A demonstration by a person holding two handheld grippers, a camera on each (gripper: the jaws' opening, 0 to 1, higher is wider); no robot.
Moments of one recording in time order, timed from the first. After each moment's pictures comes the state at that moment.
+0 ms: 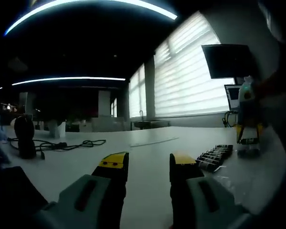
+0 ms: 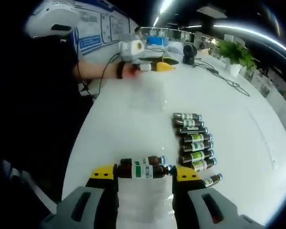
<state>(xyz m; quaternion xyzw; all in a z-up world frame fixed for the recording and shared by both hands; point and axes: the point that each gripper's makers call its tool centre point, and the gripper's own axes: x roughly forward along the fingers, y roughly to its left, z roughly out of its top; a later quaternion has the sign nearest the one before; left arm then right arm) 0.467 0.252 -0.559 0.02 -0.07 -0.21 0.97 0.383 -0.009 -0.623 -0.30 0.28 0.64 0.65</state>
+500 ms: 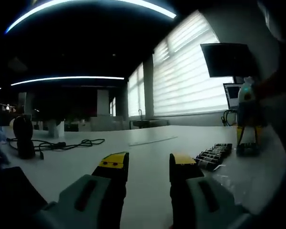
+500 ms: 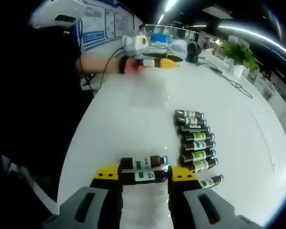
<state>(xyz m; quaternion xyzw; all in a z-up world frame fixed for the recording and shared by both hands) 0.467 0.249 -0.560 0.02 -0.06 -0.22 0.97 0.384 -0.006 -0.623 -0.30 0.27 0.64 0.65</state>
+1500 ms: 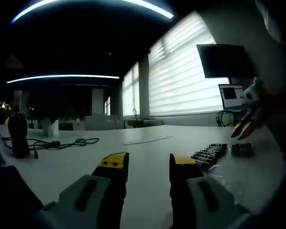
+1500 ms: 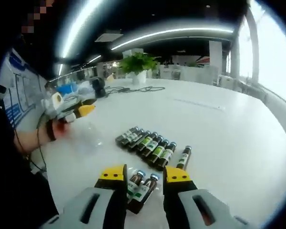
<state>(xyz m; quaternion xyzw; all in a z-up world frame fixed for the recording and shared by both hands) 0.466 0.243 -0.563 0.01 -0.06 -0.24 0.97 0.412 -0.029 -0.606 -0.05 0.25 0.28 0.93</state>
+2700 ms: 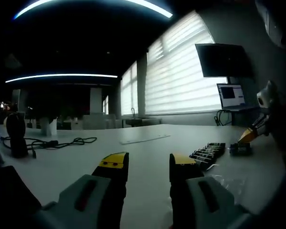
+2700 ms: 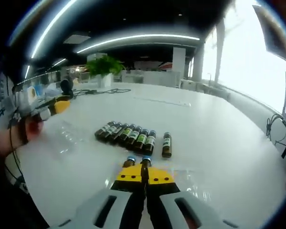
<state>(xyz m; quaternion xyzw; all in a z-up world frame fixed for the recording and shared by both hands) 0.467 0.239 -0.564 0.02 -0.06 -0.25 0.97 0.396 -0.037 -0.618 -0.07 0.22 0.13 0.96</state>
